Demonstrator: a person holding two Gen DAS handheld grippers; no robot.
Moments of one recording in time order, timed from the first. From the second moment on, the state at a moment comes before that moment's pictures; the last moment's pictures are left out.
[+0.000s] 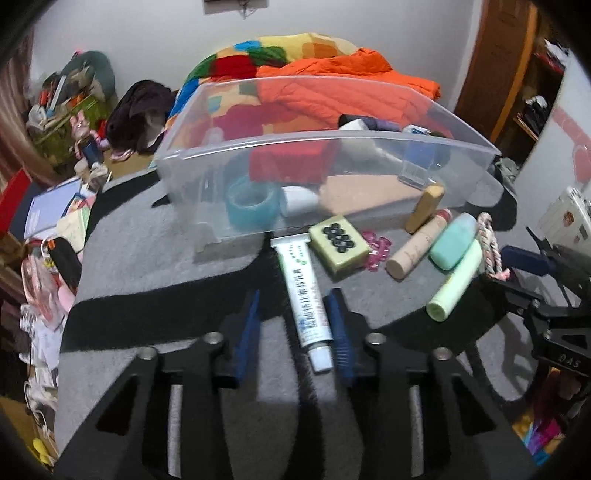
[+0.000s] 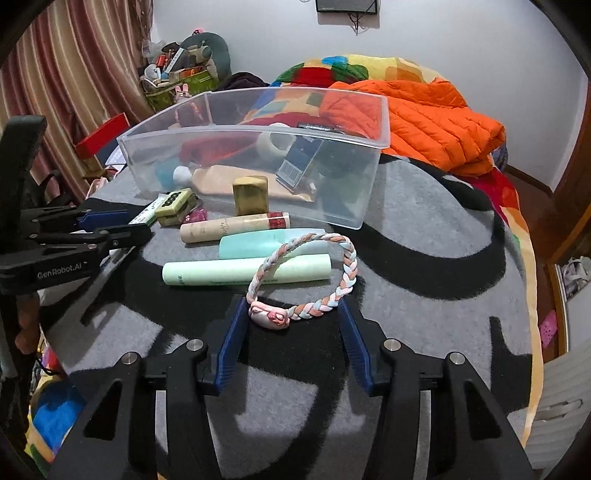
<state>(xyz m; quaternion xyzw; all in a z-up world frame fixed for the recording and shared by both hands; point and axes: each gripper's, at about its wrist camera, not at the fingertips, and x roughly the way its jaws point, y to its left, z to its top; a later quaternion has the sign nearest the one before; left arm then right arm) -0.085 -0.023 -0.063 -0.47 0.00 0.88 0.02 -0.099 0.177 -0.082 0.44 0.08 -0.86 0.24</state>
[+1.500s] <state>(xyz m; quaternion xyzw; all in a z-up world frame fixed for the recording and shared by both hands) -0.114 -0.059 0.033 -0.35 -0.08 0.93 0.00 -0.145 0.144 0.020 0.30 0.09 -0.92 0.23</state>
